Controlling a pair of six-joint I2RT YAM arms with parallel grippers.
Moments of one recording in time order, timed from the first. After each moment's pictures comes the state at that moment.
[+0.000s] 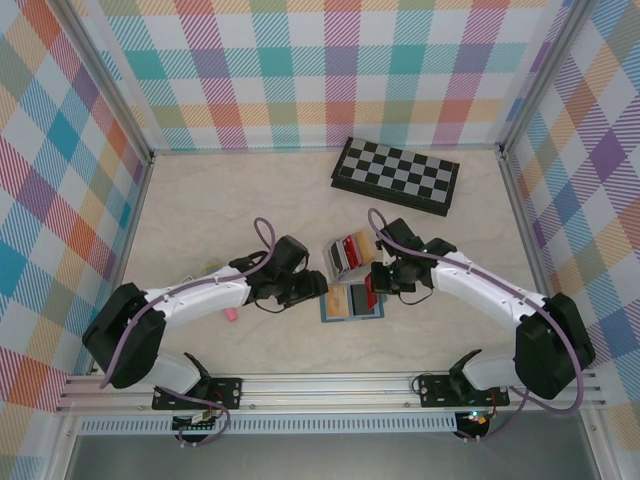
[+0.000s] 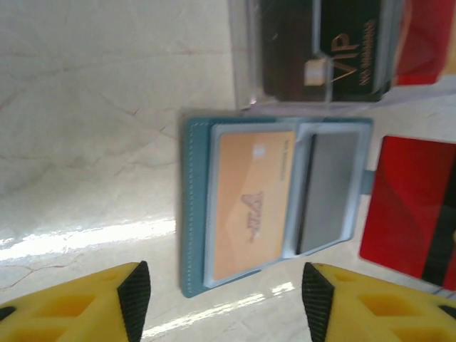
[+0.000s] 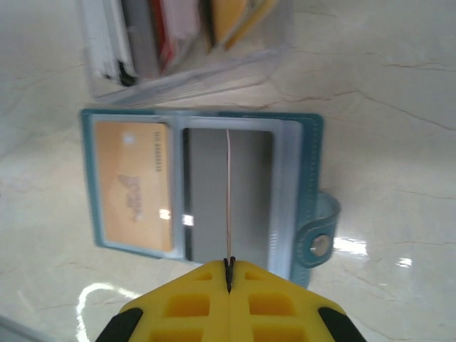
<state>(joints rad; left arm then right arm) -0.78 1.46 0.82 -0.39 0.19 -1.00 0.62 1.35 0.89 -0.74 -0.15 0.58</state>
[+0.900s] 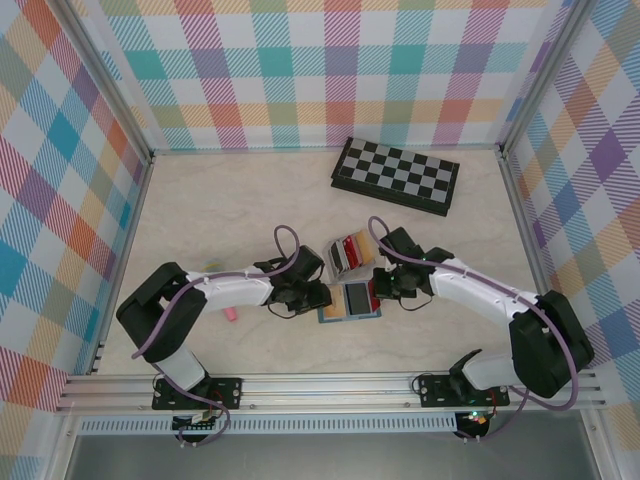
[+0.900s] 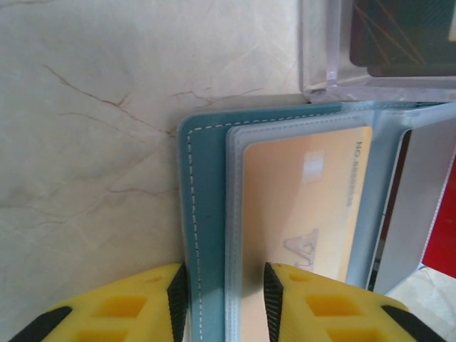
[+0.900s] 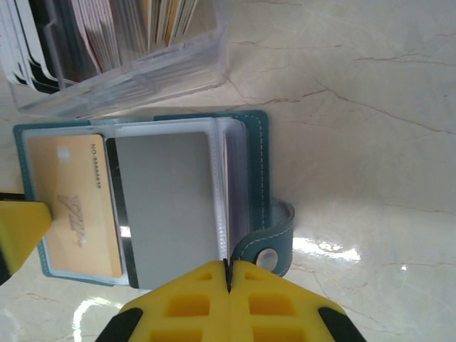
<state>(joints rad) -0.82 1.65 0.83 -0.28 0.19 -0.99 0.61 1.35 0.79 -0.62 -0.13 0.60</state>
